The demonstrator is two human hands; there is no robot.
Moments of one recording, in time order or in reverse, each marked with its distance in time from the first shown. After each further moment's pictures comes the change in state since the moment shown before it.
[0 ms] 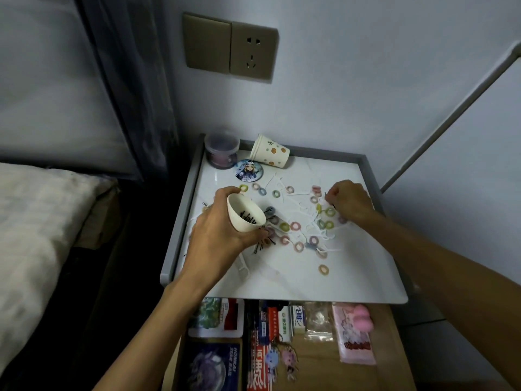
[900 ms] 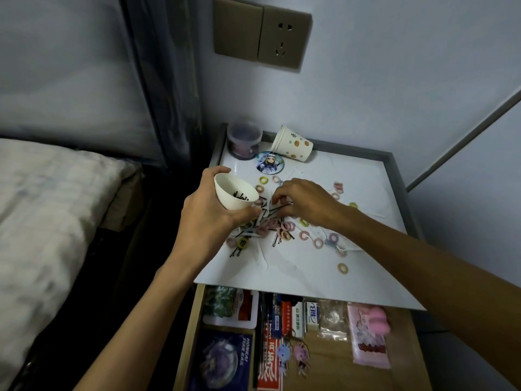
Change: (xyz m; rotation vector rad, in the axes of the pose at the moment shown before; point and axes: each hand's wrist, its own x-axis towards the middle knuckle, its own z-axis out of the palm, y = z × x) left_hand 0.004 -0.009 -0.039 -0.101 0.121 -0.060; right_hand -0.040 -0.100 0.033 -0.180 -0.247 -0.843
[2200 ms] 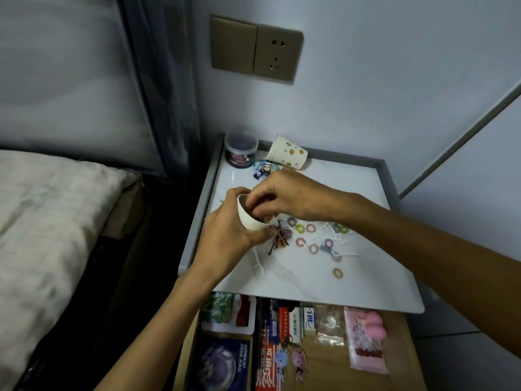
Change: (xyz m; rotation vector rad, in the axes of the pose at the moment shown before) left_hand -0.008 0.001 0.025 0.105 -0.133 0.033; right_hand -0.016 -0.075 -0.076 0.309 -0.099 -0.148
